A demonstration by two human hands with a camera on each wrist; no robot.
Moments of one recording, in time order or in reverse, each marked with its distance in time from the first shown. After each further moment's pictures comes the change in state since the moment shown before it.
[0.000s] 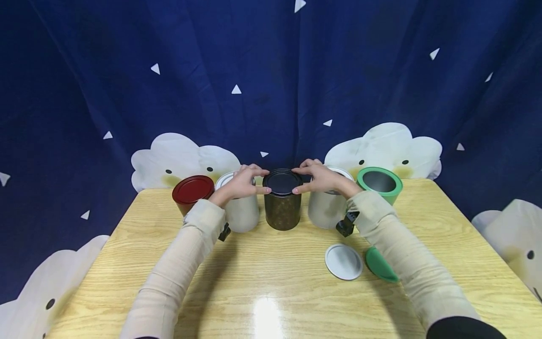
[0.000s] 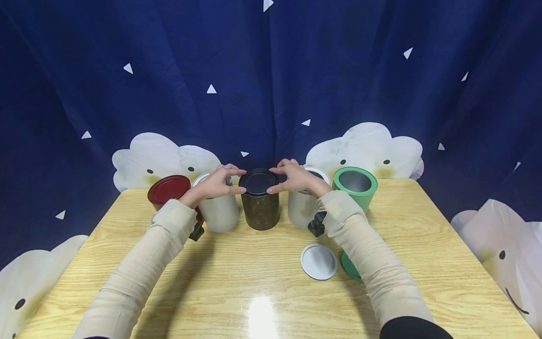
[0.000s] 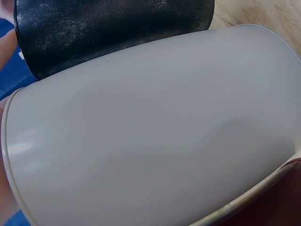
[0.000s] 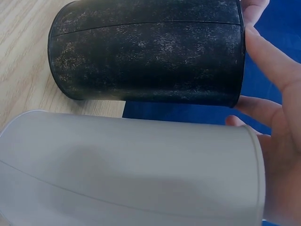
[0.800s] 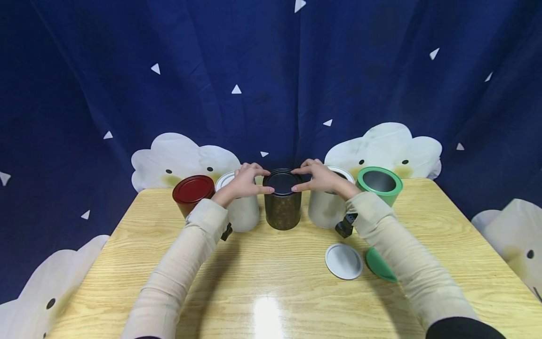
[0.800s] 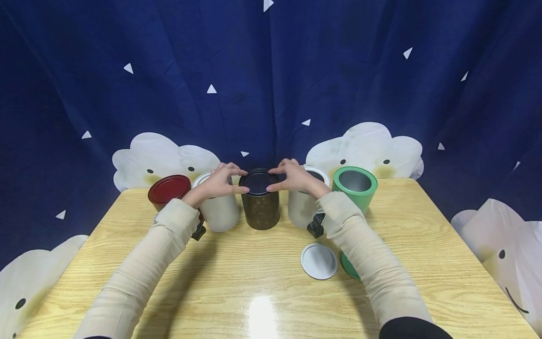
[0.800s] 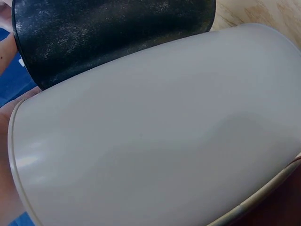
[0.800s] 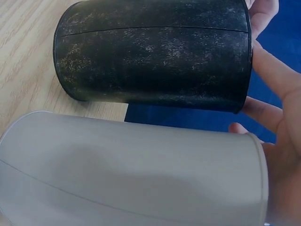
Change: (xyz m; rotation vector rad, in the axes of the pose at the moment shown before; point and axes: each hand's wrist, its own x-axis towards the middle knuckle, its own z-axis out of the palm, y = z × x) left_hand 0.001 0.007 0.000 0.054 -0.006 -0.024; right_hand 0.000 -0.004 0.004 0.038 0.063 0.047
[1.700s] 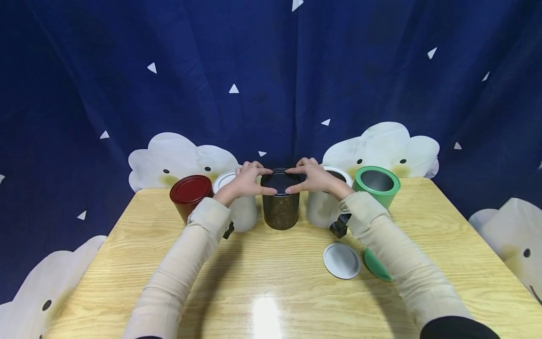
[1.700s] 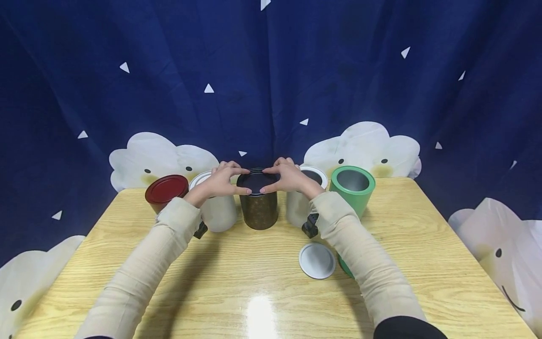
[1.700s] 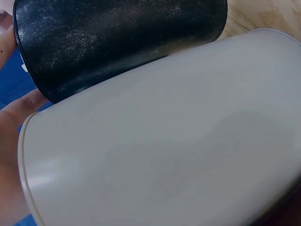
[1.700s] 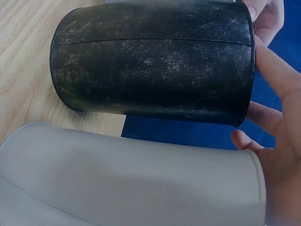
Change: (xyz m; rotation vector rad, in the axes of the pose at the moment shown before) left_hand 0.007 0.010 0.002 0.085 -0.035 -0.031; right_hand 0.003 -0.008 0.003 -0.051 -0.011 0.025
